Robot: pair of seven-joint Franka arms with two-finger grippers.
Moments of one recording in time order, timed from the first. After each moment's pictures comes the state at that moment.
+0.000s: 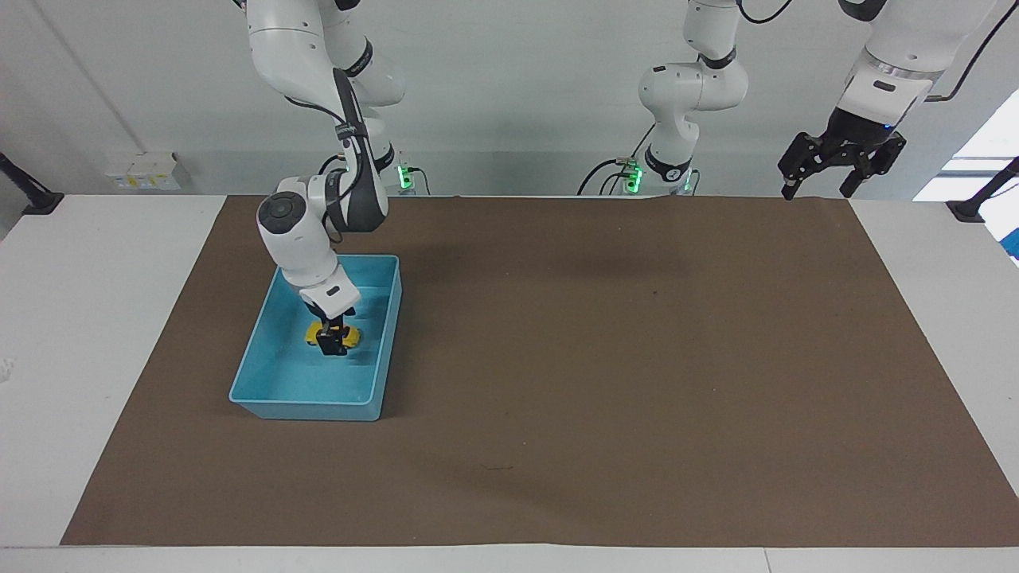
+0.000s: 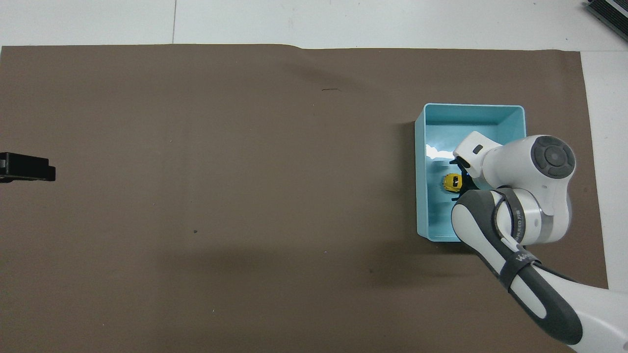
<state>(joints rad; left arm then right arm) -0.02 -0.13 -0.02 -1.66 -0.01 1.59 -0.04 -0.02 0.21 0.08 -2.14 -0.01 2.40 -1.50</state>
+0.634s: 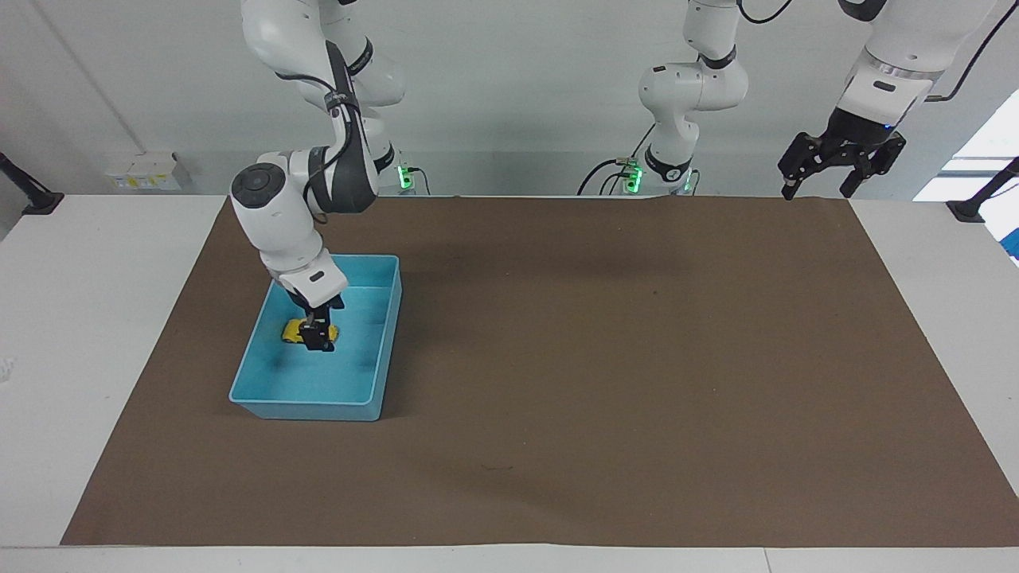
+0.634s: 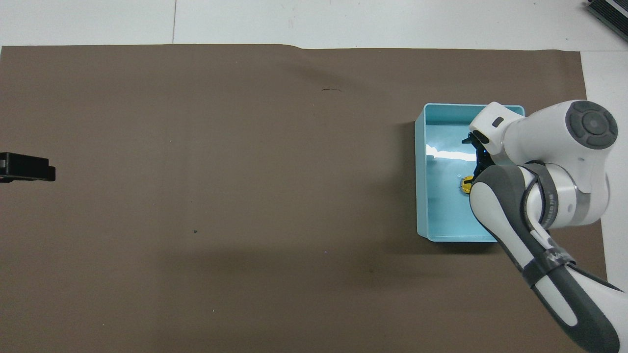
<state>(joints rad) -0.02 -0.13 -0.02 -1.66 -0.01 1.59 -0.04 -0.02 0.17 0.08 -1.97 0.00 2.19 -1.50</state>
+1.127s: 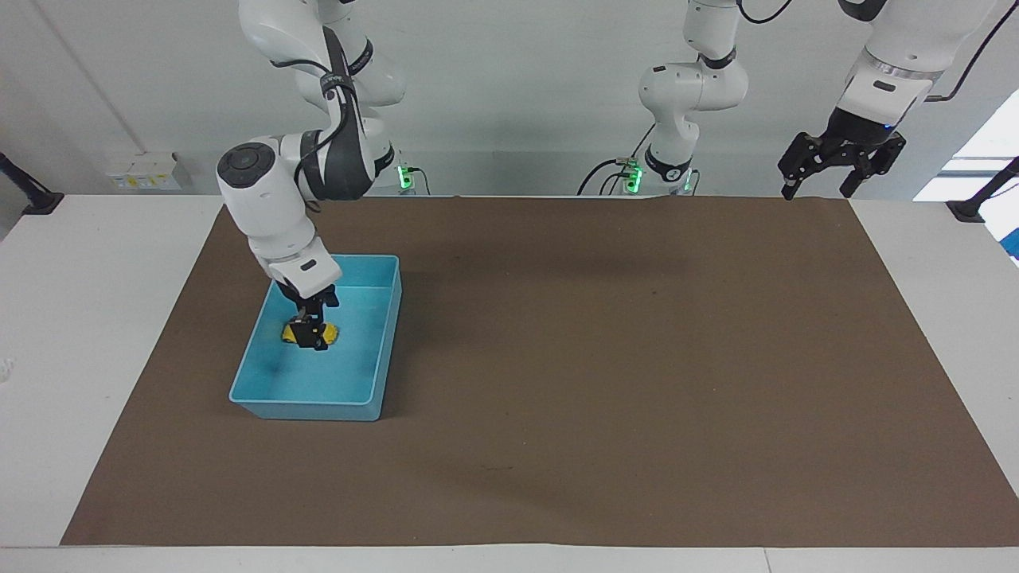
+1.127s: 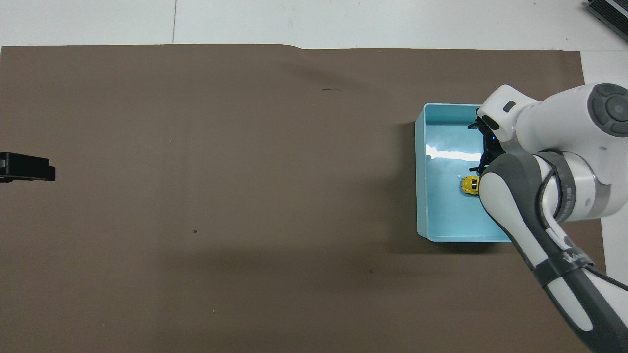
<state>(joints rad) -0.02 -0.13 -0.02 -1.66 -0.01 1.59 -0.04 -0.02 0.16 0.09 -1.87 0.00 2.15 -1.50</state>
